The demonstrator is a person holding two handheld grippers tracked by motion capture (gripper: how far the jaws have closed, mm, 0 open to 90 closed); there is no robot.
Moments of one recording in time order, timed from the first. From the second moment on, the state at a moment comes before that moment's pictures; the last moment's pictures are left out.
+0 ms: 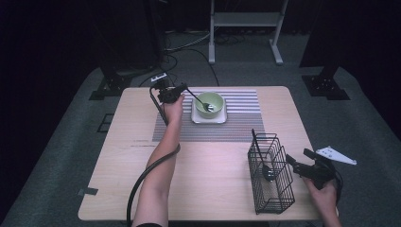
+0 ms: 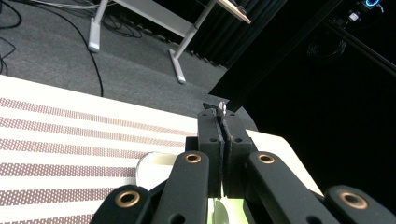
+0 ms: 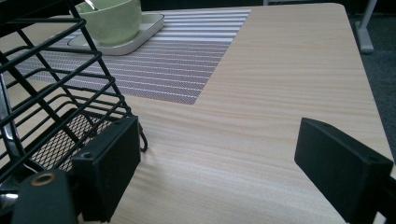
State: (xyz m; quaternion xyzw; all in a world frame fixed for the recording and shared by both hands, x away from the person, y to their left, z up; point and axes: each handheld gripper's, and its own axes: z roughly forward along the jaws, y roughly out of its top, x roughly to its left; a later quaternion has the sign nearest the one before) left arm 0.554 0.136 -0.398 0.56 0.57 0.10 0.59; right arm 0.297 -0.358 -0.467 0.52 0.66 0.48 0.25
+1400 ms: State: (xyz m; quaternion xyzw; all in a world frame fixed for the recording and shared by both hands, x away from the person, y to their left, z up) left arm 0.551 0.141 -0.439 0.56 0.57 0.04 0.59; right arm 0.298 -0.357 -0.465 0.52 0.66 0.48 0.25
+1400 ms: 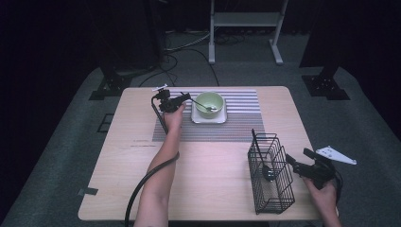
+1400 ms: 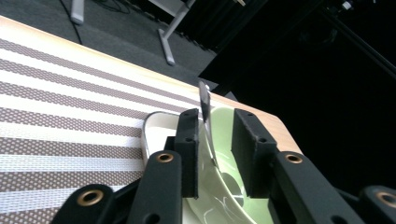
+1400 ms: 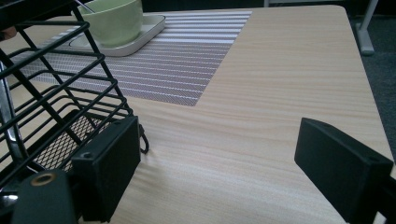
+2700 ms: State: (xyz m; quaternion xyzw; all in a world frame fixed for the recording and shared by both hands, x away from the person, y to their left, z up) left arm 0.513 0.135 -0.436 0.65 0.50 0.03 0.57; right arm 0.299 -0.353 -0.465 0.52 0.67 0.47 0.25
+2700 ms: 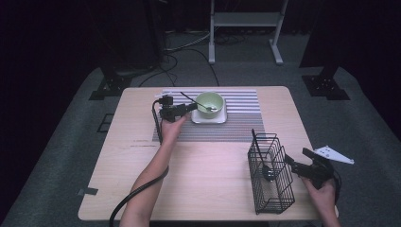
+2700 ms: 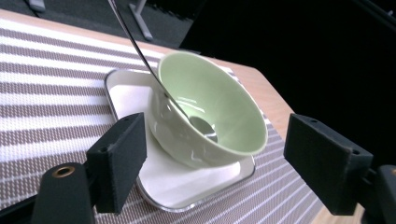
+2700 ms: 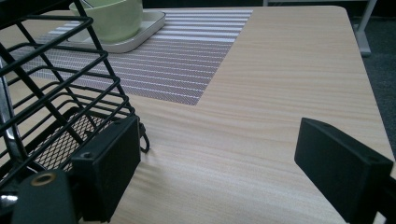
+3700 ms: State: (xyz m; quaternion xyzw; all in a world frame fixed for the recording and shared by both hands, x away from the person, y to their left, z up) left arm 0.476 0.129 -0.434 0.69 0.47 0.03 0.56; right arm 0.299 -0.355 -0.464 0.52 0.67 0.47 0.25
